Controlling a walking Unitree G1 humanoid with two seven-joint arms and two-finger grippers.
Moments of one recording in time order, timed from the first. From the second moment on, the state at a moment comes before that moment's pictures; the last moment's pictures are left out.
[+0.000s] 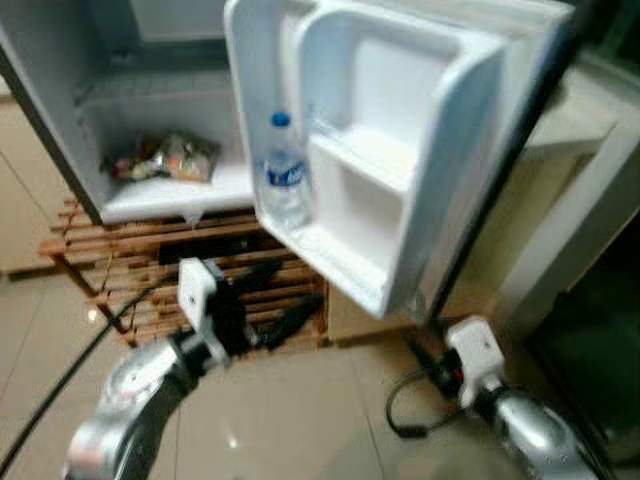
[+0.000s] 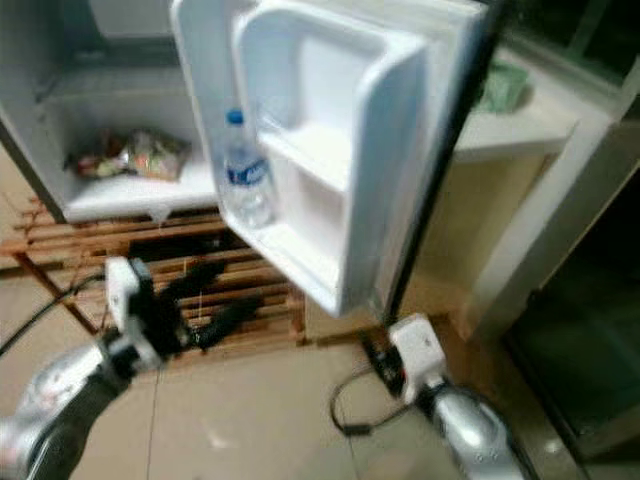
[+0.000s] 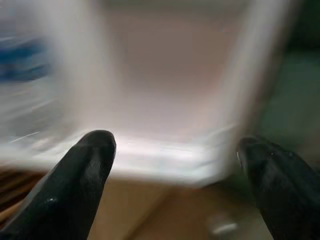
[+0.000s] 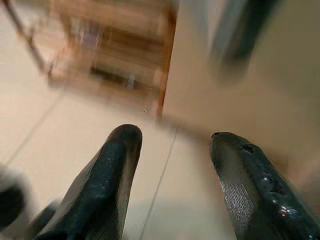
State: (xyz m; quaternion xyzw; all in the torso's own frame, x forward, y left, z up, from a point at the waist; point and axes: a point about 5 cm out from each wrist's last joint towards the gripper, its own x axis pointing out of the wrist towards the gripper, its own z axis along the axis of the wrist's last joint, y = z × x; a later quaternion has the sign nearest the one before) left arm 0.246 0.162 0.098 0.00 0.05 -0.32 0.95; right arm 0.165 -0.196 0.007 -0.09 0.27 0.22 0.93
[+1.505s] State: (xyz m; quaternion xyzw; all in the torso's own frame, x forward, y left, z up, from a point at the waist) left arm 0.161 0.177 -0.095 0.24 0.50 -0.17 0.81; right arm 0.306 -0.107 0.124 -0.03 0.05 0.34 0.94
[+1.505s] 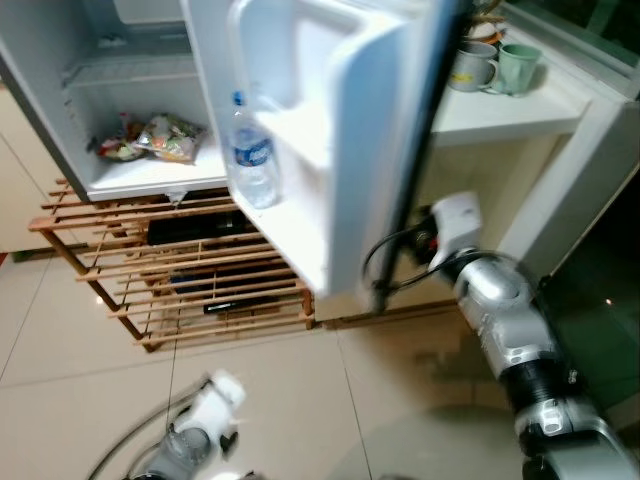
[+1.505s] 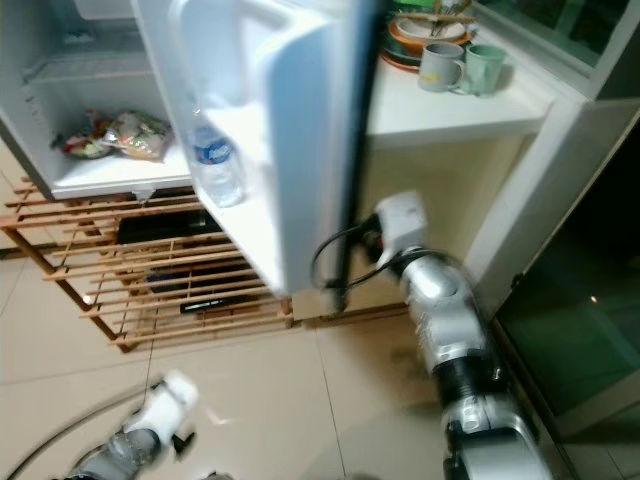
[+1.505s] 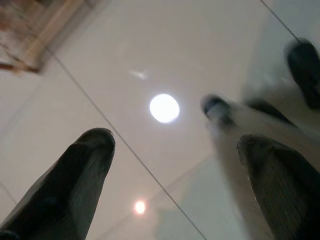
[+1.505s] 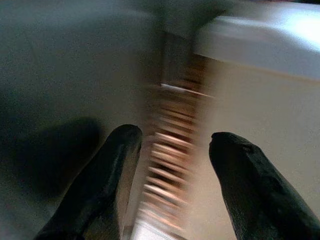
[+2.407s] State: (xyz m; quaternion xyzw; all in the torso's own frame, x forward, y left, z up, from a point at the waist) left arm 0.315 0.154 0.073 0.09 -0.01 -0.01 1.00; right arm 0.297 -0.164 0.081 -0.02 0.11 0.12 0.99
